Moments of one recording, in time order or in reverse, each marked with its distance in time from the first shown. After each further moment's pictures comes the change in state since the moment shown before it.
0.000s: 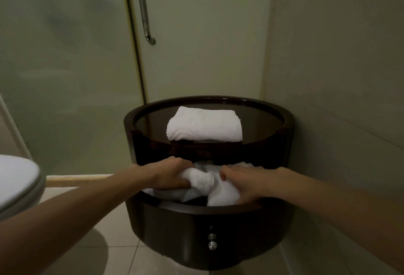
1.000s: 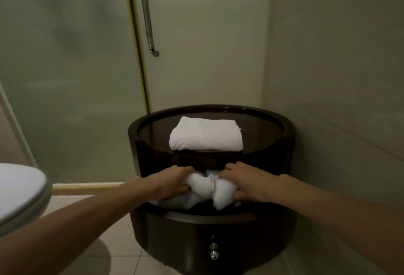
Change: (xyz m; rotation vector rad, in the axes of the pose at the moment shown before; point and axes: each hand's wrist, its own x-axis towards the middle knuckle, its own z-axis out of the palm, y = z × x) left_hand -0.003 -0.012 0.000 0.064 0.052 0.039; right_hand -0.007 -0.003 -0.018 0.053 0.149 -0.051
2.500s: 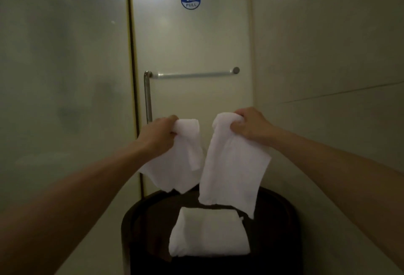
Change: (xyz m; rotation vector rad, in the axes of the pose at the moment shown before) left_hand 0.053 0.015 -0.288 0.223 0.847 -0.104; right_hand 0.049 0.058 -0.292 0.330 0.843 0.294
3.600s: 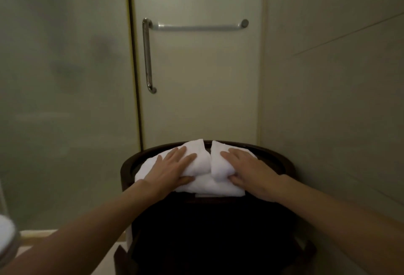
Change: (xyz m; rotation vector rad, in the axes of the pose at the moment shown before) left_hand -0.156 -0.006 0.155 0.021 -0.436 0.147; right_hand -0.159 0.074 0.136 -0.405 -0.401 -0.210
